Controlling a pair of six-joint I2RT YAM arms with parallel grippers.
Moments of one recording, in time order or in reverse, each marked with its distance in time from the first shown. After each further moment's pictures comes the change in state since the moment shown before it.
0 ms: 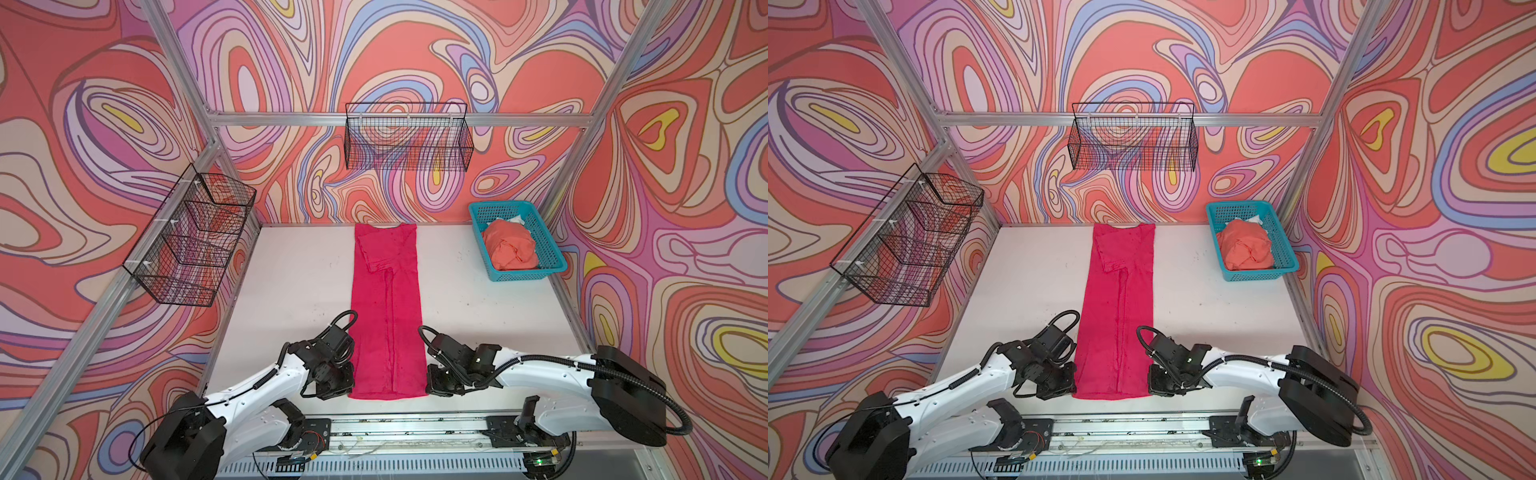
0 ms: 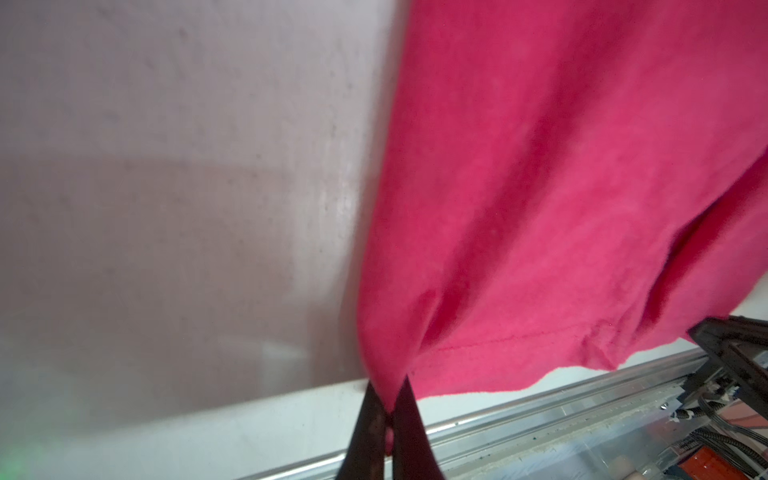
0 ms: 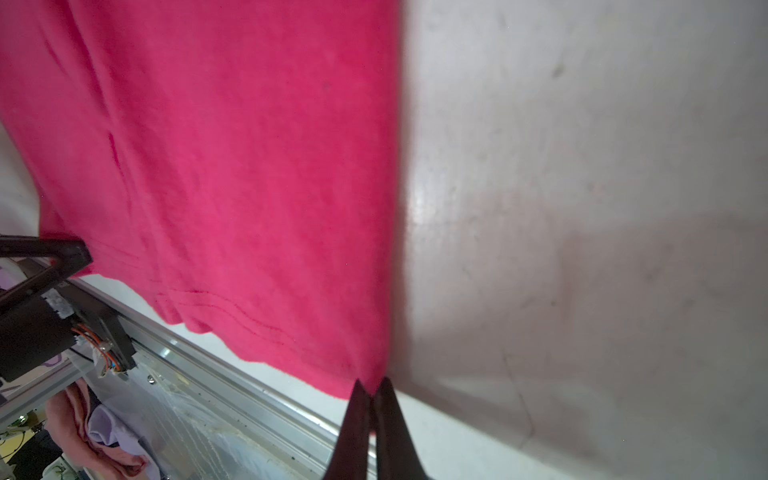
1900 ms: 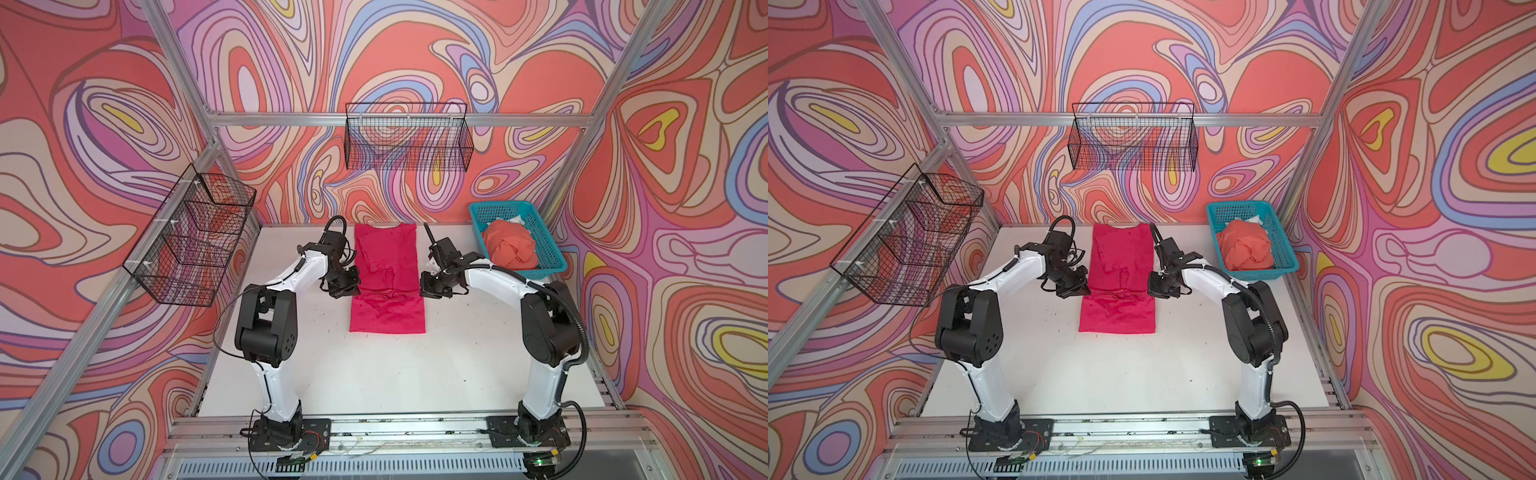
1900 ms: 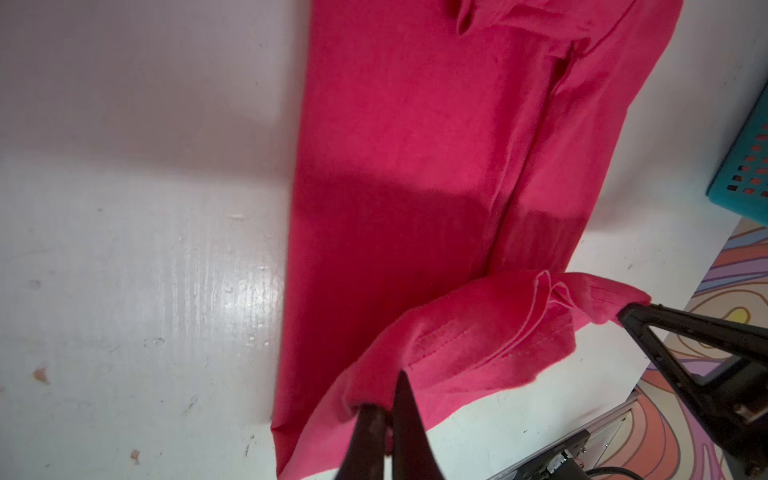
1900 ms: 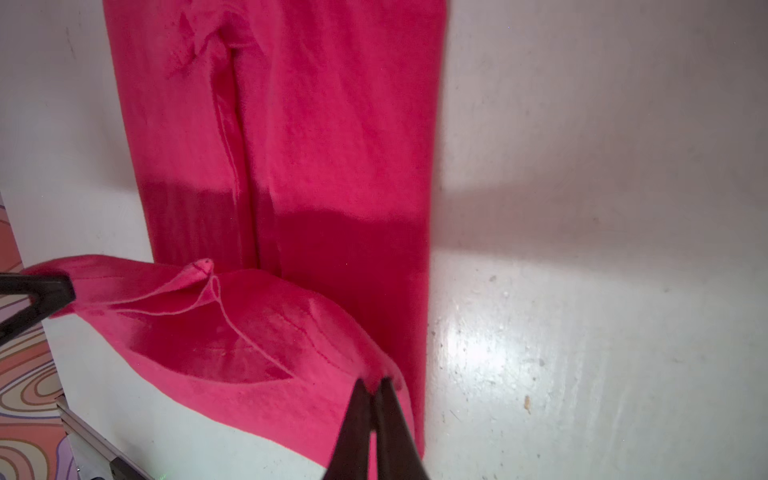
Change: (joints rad) left arm 0.413 0.841 1.002 -0.097 0.101 0.361; right arm -0.552 0.602 0.863 -0.251 -0.018 -0.527
